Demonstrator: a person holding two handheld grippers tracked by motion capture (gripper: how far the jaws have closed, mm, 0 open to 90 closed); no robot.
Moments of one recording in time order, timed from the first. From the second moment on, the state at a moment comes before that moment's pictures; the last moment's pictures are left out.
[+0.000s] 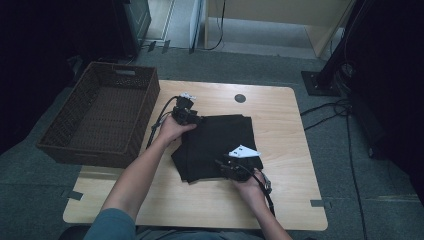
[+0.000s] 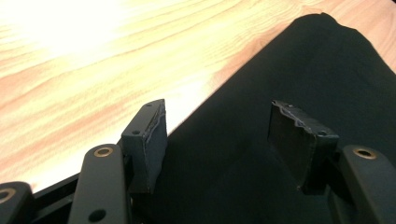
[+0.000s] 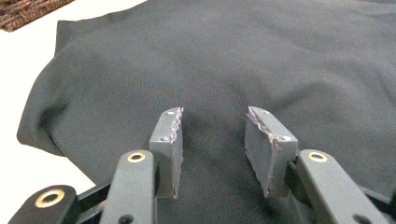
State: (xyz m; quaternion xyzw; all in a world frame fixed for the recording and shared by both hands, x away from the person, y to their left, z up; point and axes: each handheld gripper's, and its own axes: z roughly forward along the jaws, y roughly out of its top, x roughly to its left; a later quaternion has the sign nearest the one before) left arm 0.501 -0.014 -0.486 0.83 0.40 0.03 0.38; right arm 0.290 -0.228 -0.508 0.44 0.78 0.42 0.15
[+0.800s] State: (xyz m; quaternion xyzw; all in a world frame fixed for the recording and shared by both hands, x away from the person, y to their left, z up) left arm 0.483 -0.015 -0.501 0.87 0.34 0.04 0.34; right arm 0.286 -0.224 -0.504 0.46 0.77 0.41 0.16
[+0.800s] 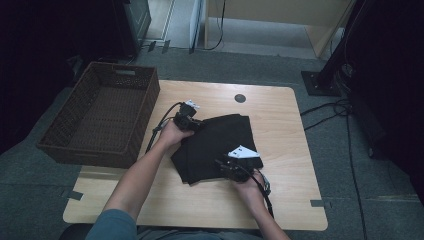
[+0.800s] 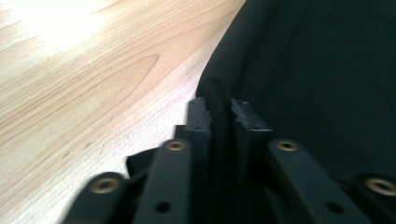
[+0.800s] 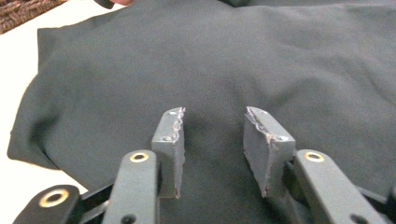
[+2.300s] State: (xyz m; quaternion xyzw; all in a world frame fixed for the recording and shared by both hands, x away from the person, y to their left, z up) left arm 0.405 0.002 -0.488 0.84 0.34 0.05 0.42; right arm 0.377 -0.192 -0.519 0.49 0.74 0.43 0.19
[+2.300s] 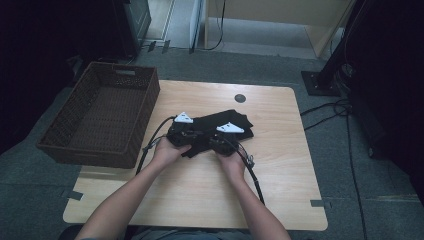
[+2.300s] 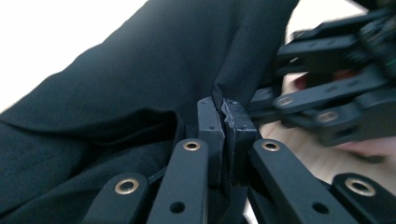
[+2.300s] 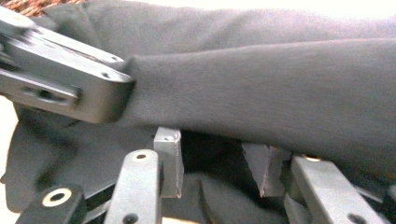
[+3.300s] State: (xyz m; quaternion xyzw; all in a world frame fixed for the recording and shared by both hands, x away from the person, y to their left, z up) left arm 0.378 0.027 -0.492 0.84 0.34 0.01 0.43; right arm 0.359 -0.221 -0.504 0.48 0.75 0.41 0.21
